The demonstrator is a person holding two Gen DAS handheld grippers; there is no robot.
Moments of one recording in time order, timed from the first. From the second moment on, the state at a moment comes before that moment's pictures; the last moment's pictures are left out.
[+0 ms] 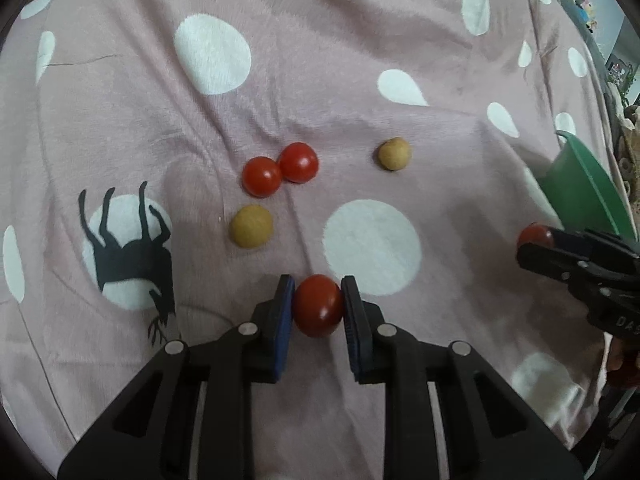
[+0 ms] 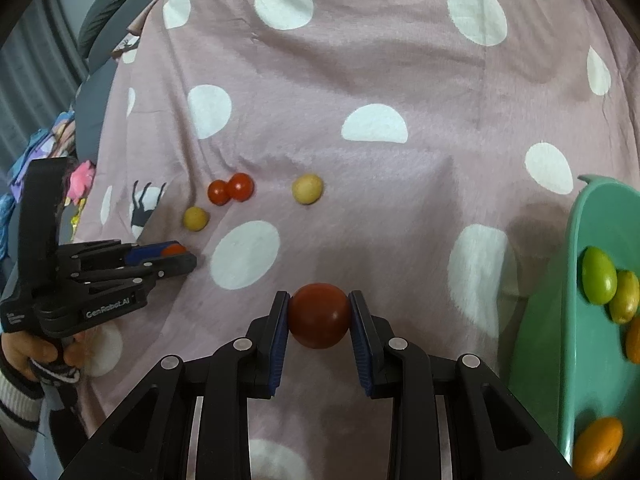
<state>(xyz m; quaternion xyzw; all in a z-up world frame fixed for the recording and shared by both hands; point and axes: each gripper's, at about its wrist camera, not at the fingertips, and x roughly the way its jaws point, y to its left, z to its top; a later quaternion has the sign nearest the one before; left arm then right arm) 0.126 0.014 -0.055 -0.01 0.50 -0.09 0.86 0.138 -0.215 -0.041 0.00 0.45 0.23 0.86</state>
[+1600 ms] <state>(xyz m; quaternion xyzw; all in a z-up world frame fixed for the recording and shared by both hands) 0.047 -0.126 0.039 0.04 0.42 -0.20 0.88 0.019 -0.316 0.024 0.10 0.36 0.17 0.91</state>
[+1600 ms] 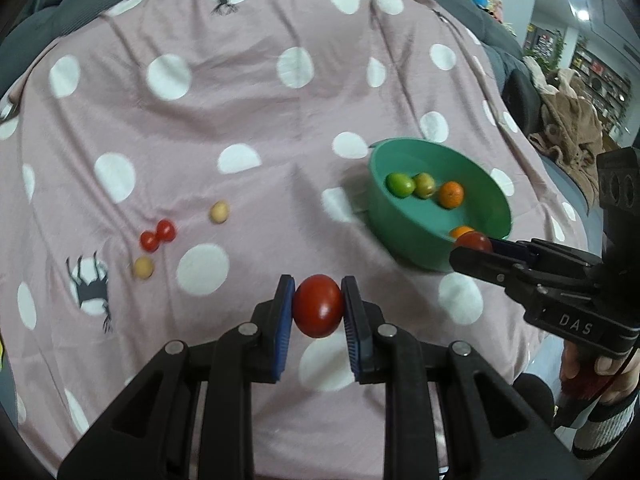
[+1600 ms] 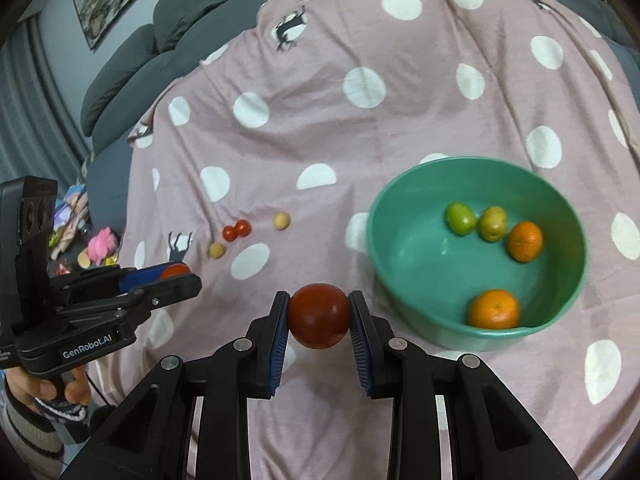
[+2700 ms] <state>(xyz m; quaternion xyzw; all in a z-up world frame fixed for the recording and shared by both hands) 0.123 -0.257 0.001 0.10 0.44 -0.28 0.85 0.062 -0.398 0.005 0.12 0.36 0.07 0.92</state>
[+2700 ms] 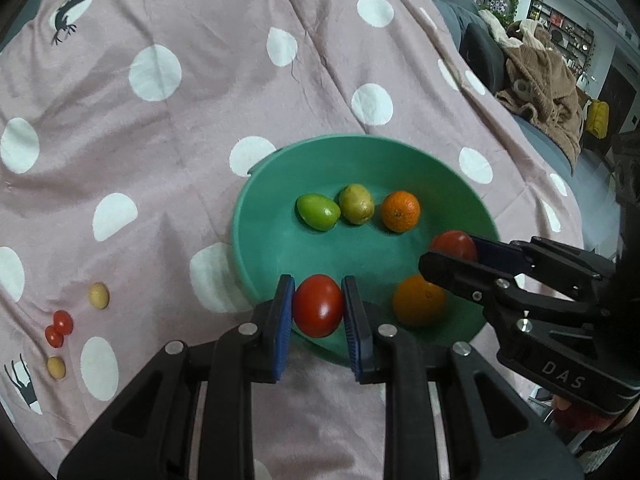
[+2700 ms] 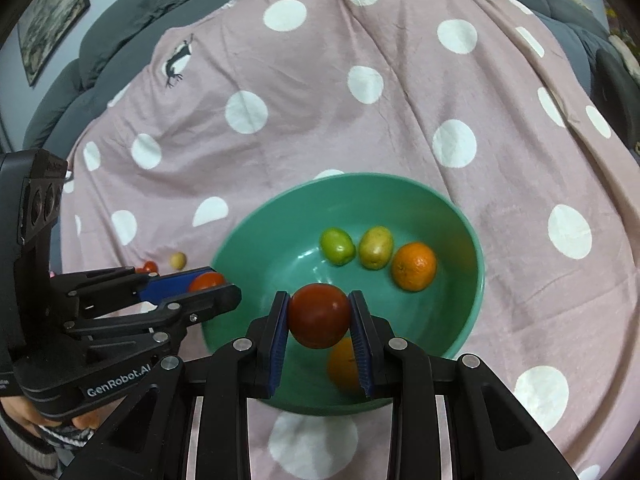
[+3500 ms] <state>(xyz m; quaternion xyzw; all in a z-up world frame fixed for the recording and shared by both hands) 0.073 -0.206 0.005 0.08 0.42 -0.23 0.87 0.029 -0.389 0.013 0.13 0.36 0.06 0.92</state>
